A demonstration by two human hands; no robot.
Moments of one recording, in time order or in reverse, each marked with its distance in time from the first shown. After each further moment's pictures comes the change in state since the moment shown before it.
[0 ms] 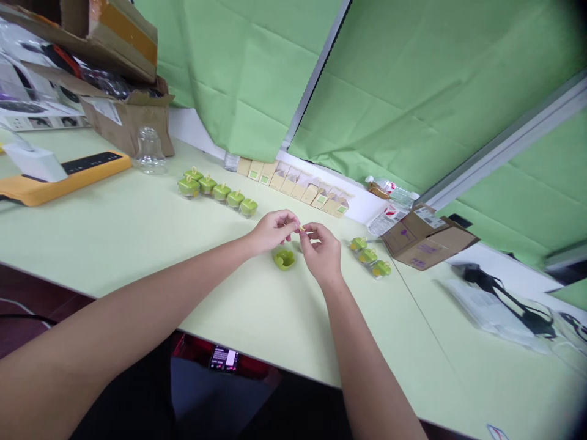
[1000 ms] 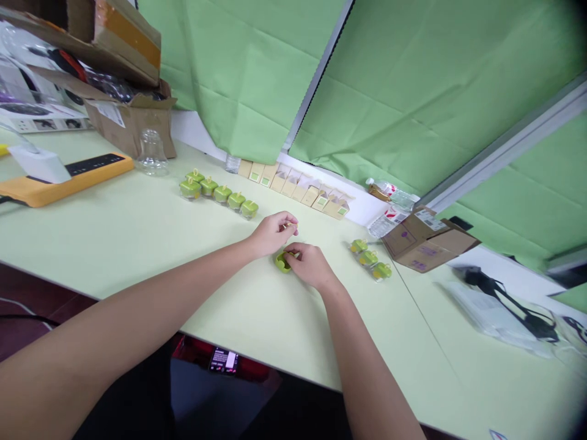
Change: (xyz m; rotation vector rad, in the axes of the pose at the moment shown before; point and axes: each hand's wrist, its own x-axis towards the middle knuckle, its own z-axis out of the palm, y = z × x) left_hand 0.000 -0.006 0.000 0.152 0.068 0.046; right_hand -0.005 0.008 0.005 -0.200 -0.535 0.124
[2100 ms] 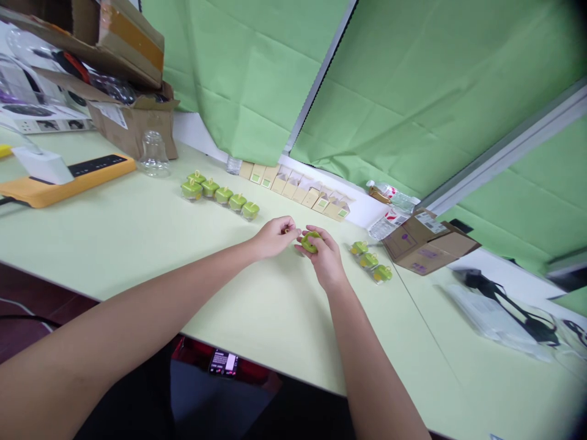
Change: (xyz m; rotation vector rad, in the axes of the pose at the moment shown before) left_hand -0.002 0.004 0.001 0.006 -0.048 -0.012; right_hand 0.008 -0.002 -0.010 1.093 0.321 0.210
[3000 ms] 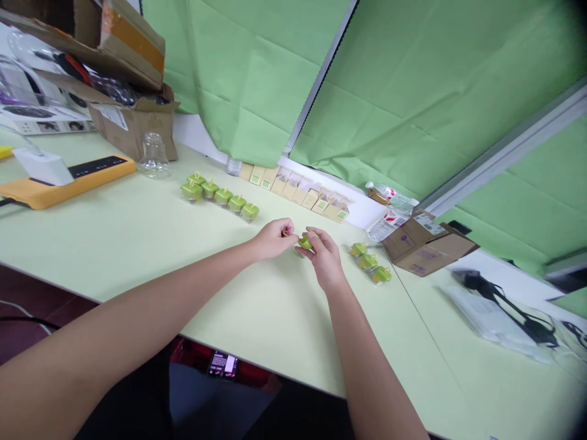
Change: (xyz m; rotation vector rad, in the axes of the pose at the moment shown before) left_hand 0.001 -0.001 0.000 0.031 -0.003 -0.015; right_hand 0.002 0.002 -0.001 -0.041 0.003 -0.040
